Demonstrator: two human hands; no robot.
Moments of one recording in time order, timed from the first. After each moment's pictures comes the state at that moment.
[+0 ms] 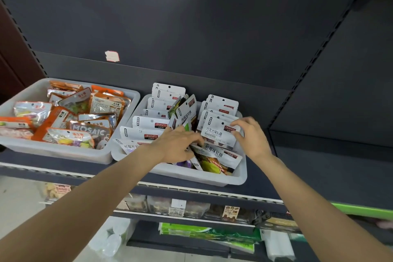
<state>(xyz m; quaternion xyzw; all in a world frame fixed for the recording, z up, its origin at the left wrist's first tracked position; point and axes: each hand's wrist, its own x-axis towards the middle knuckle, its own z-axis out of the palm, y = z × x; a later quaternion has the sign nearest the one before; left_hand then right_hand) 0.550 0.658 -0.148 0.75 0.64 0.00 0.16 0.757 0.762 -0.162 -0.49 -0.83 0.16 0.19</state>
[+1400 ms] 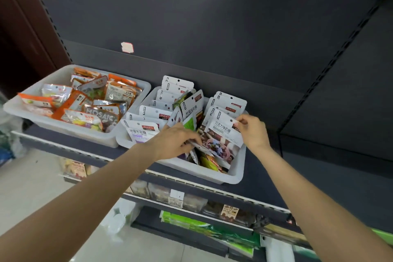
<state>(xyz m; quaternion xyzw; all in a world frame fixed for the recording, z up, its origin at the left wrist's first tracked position) 0.563 0.645 -0.158 0.71 0.68 0.08 0.16 0.756 0.785 -0.157 -0.50 -0.79 0.27 0.22</state>
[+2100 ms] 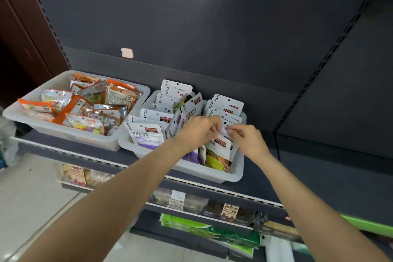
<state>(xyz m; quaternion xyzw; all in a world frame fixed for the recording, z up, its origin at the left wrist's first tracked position) 0.603 0.679 -0.139 0.69 0.67 0.24 0.17 0.762 0.745 -0.142 -0.47 -0.79 0.34 0.19</state>
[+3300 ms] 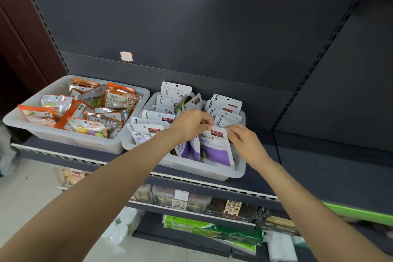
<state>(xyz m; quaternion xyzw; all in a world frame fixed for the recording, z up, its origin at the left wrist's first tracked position) 0.574 0.673 -0.125 0.68 0.68 0.23 0.17 0.761 0.722 -0.148 -0.41 -0.84 0.30 0.21</state>
